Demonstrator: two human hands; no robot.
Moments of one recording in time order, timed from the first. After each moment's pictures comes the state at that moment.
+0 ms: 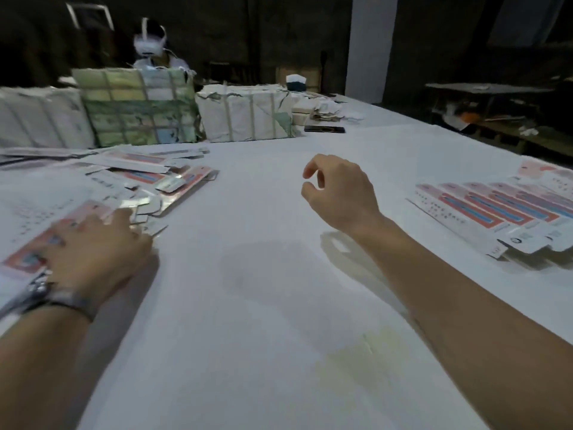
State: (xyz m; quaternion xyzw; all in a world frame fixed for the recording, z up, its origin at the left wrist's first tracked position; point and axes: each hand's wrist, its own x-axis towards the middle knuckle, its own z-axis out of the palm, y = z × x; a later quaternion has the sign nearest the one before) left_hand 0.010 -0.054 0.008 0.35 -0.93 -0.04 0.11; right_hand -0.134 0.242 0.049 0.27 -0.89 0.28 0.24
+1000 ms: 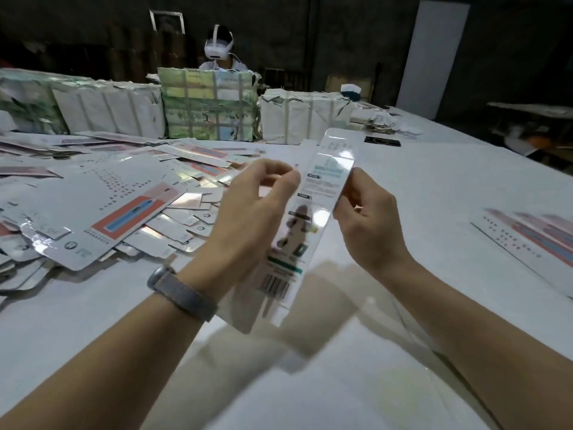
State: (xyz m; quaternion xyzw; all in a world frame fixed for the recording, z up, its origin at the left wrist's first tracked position) left_hand 0.020 0.054 0.058 0.07 -0.78 -0.53 0.32; right_hand -0.073 0.194 0.041 0.38 -0.73 0.54 0.17
